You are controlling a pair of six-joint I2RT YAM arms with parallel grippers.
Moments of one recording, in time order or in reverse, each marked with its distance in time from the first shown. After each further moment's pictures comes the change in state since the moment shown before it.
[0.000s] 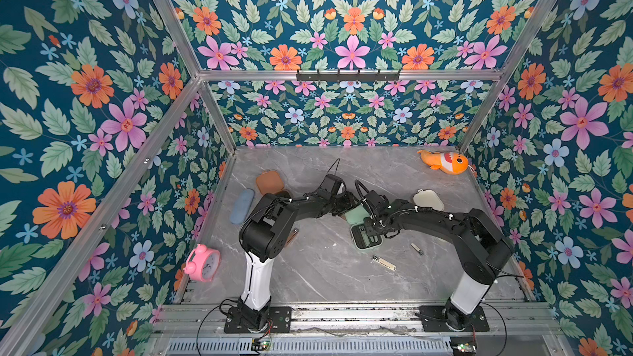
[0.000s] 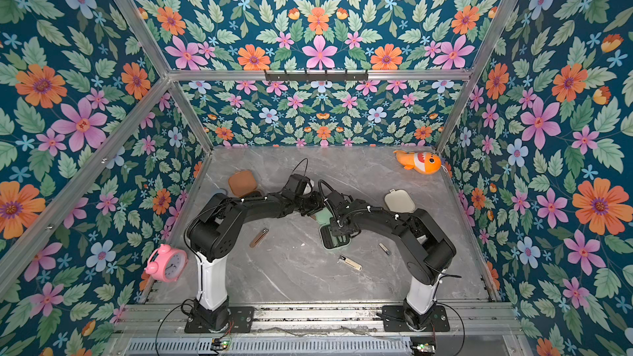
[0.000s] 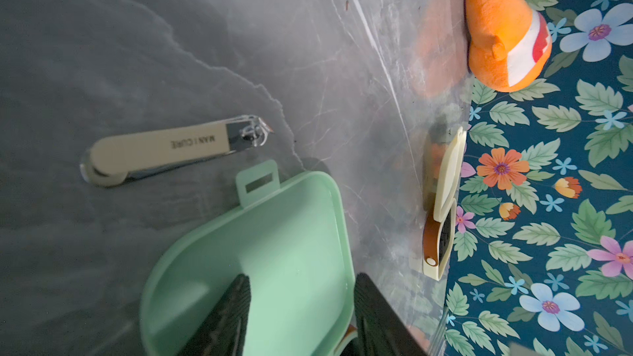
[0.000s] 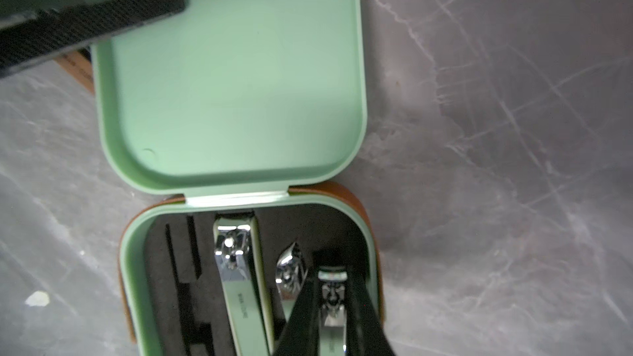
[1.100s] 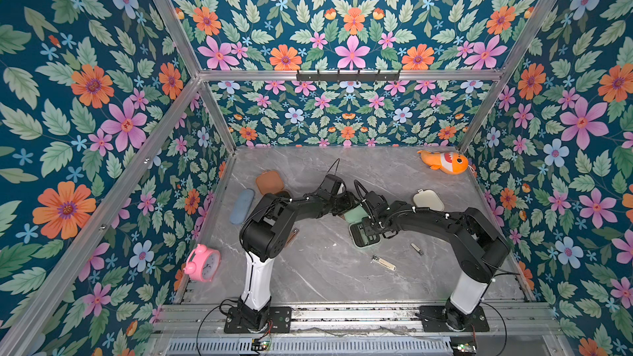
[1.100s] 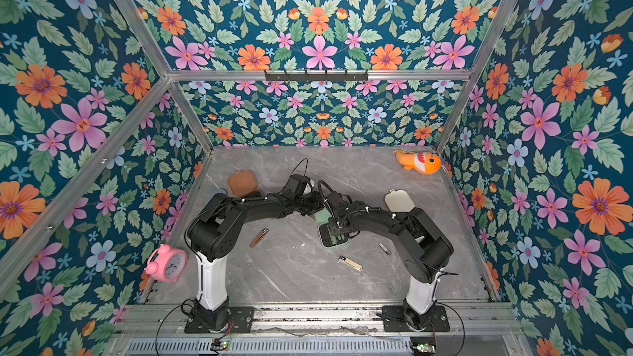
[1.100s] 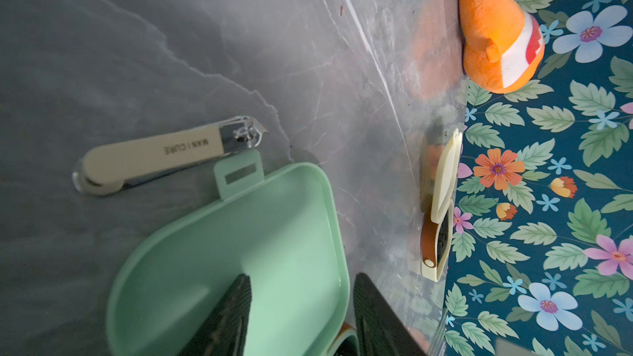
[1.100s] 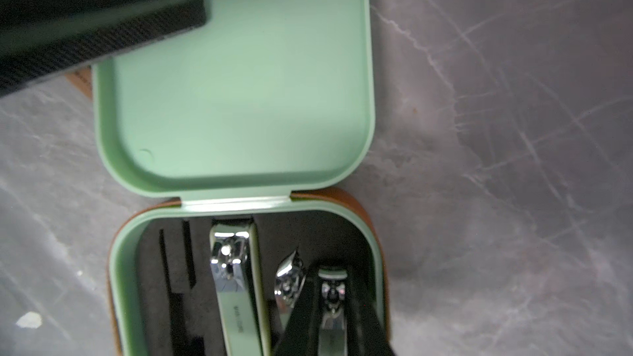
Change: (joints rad) left arm 0.000 0.005 -0.006 0.025 0.001 0.000; right arm -0.002 0.023 -0.018 0.083 -0.005 -0.034
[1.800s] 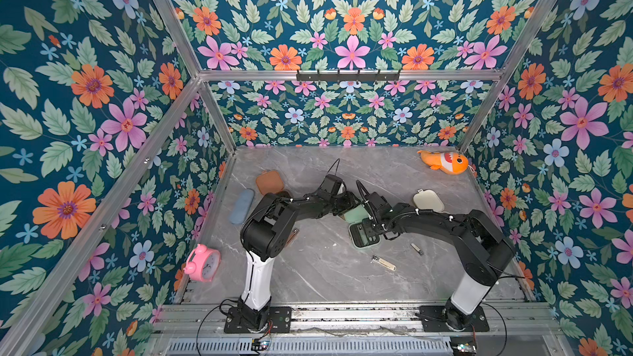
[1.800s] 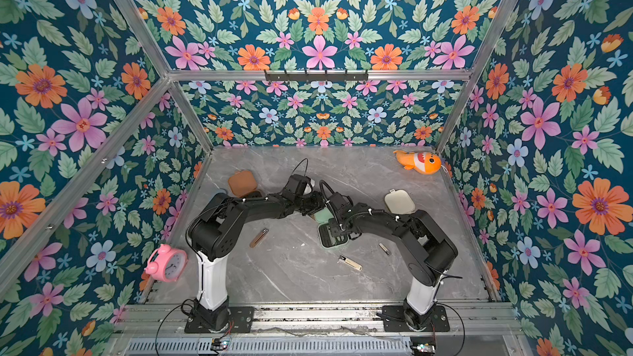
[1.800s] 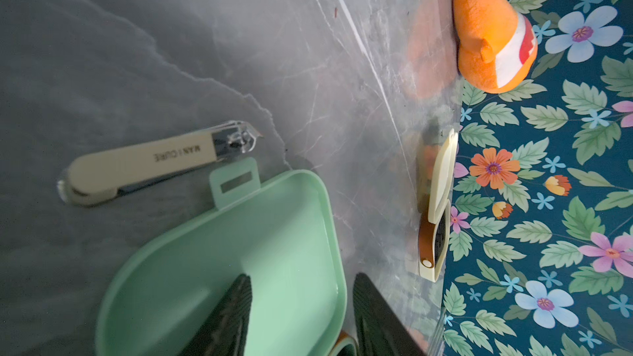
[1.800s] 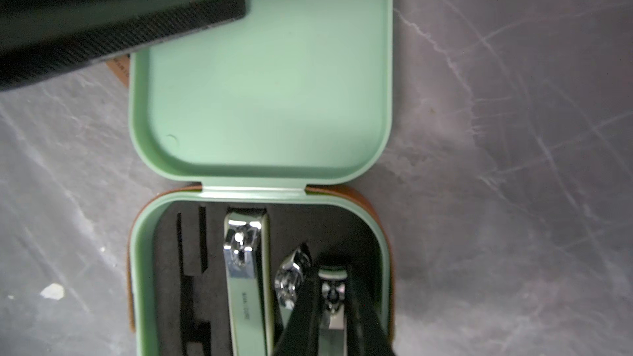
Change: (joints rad) left arm 0.000 0.010 -0.001 0.024 0.003 0.000; right arm -0.001 -0.033 -0.040 0.047 -0.032 -0.043
